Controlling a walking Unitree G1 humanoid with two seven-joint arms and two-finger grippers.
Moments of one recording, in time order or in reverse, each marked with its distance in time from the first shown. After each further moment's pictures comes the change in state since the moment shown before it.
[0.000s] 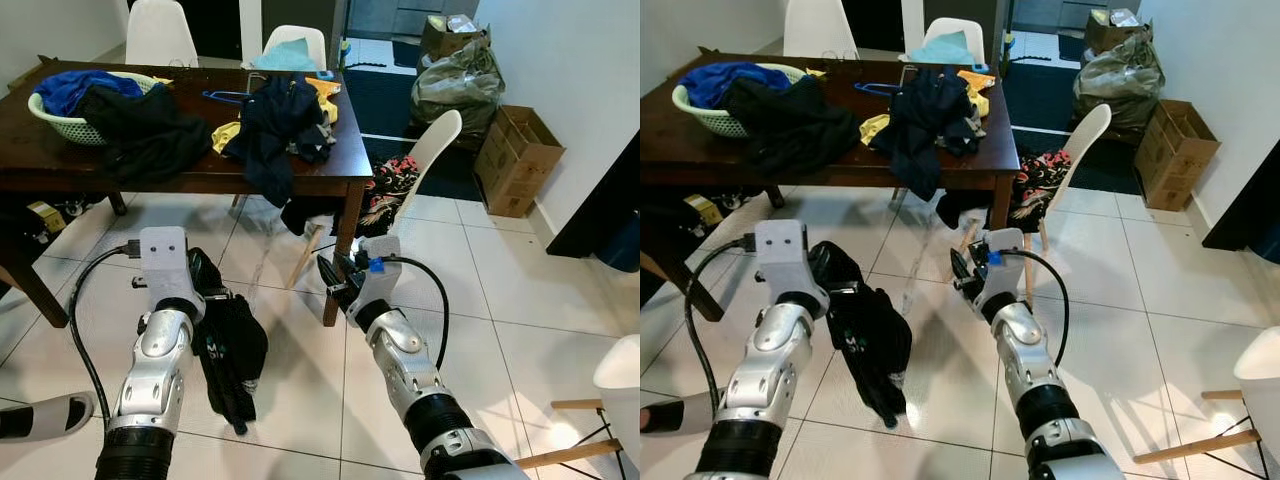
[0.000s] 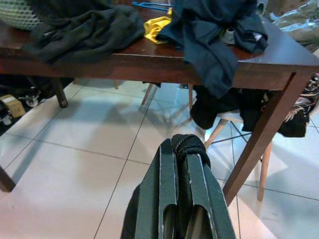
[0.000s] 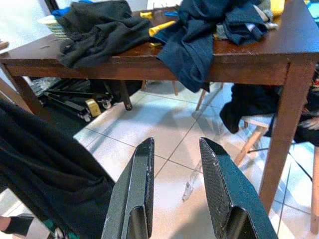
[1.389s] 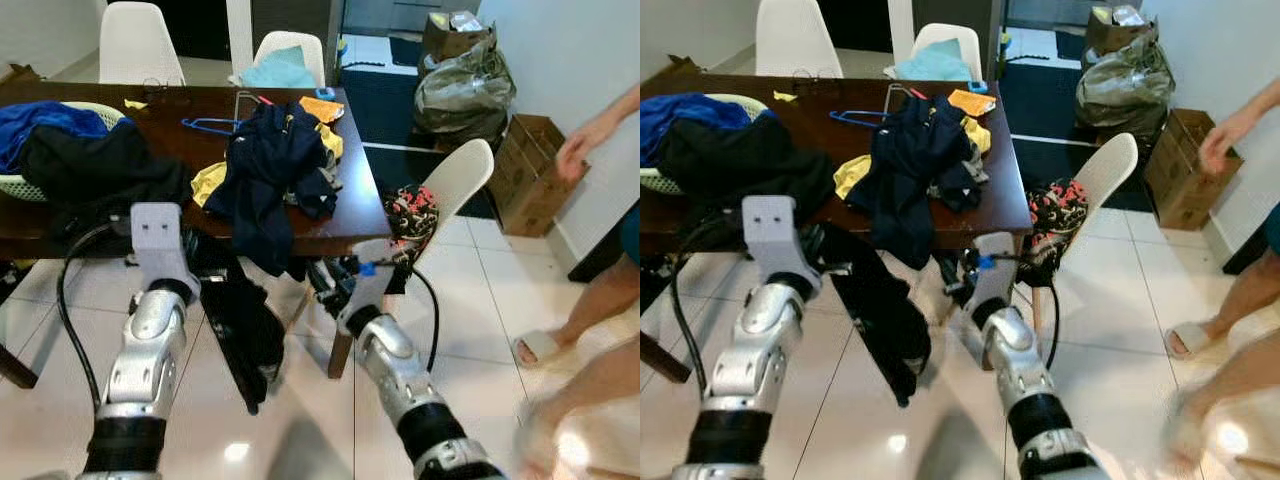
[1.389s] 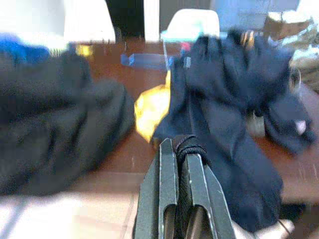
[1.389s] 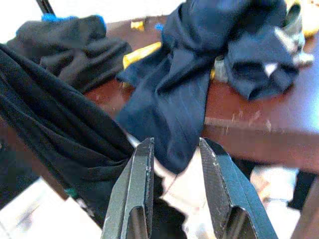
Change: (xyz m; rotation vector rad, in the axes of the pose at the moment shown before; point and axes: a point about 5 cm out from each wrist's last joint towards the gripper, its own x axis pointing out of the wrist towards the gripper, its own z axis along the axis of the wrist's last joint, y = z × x) left arm 0.013 -0.002 0.054 0.032 -0.125 -0.038; right arm 0.003 0.014 0.010 0.021 -0.039 0.040
